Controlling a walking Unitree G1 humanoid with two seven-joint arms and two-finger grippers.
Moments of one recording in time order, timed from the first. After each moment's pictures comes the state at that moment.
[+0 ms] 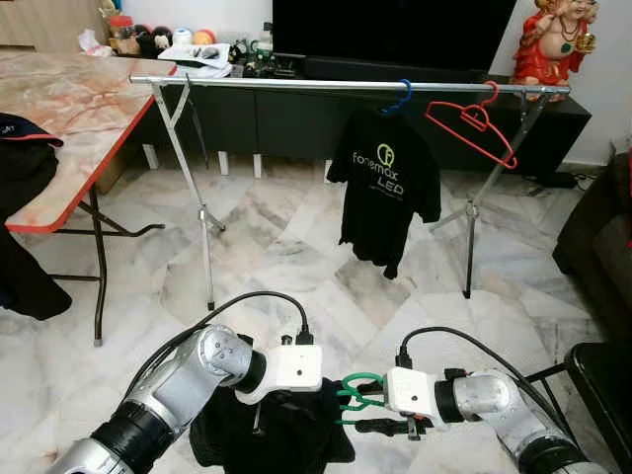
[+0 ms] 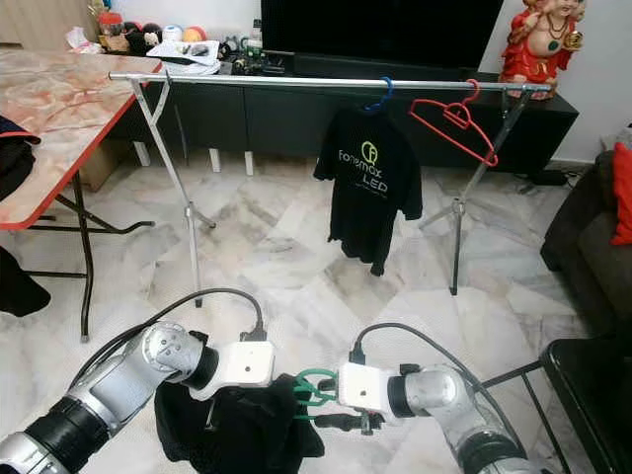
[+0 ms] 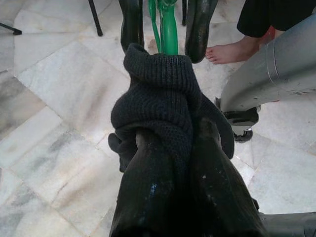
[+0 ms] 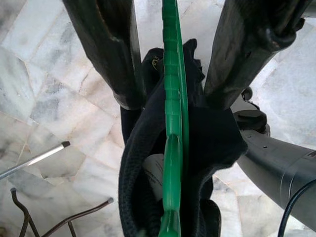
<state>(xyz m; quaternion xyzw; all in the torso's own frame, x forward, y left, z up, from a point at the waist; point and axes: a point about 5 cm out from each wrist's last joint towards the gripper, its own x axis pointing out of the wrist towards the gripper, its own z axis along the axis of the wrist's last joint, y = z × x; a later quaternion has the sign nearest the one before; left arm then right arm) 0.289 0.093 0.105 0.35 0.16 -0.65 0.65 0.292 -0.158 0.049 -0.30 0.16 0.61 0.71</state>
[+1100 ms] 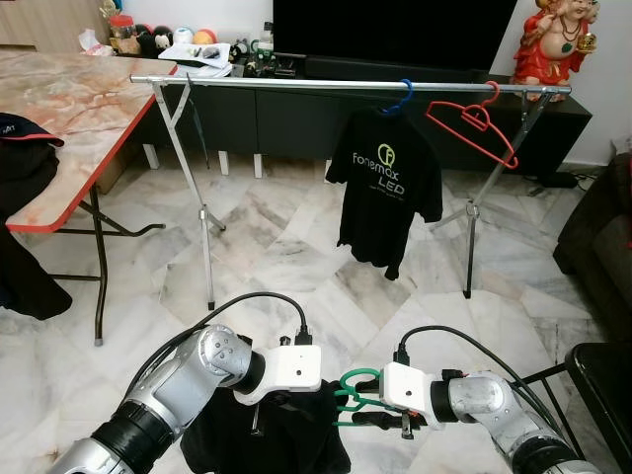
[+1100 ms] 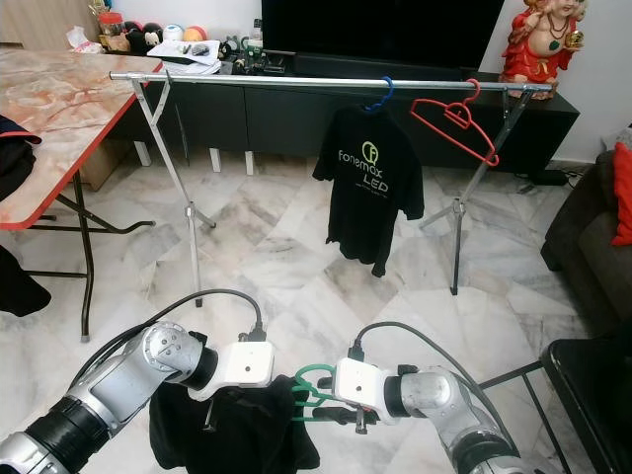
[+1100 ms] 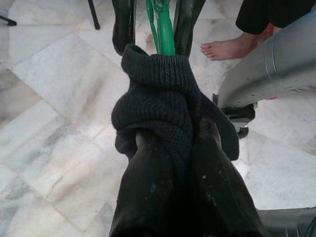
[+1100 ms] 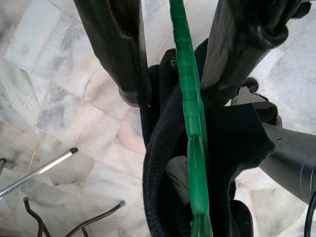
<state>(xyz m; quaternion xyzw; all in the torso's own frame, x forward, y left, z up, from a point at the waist) 0.288 0.092 0.103 0.35 0.17 -0.65 0.65 0.294 -0.154 0.043 -0.29 0.17 0.59 0.74</state>
